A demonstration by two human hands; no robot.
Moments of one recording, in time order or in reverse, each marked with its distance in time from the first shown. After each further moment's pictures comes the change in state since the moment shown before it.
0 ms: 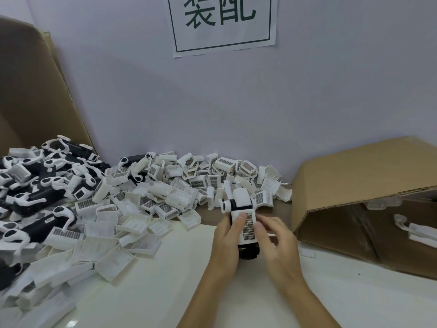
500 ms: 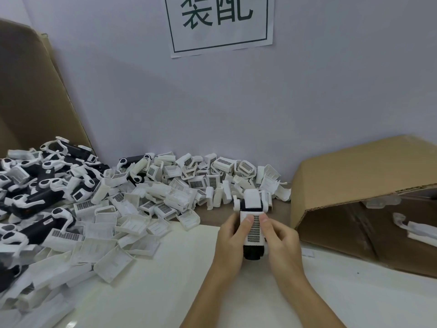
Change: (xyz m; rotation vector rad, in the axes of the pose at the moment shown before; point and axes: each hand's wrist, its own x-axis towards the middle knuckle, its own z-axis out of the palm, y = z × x) left_hand -0.002 0.001 0.010 0.065 -0.017 0.009; right_hand 0.001 -0.014 0.000 0.305 0.039 0.214
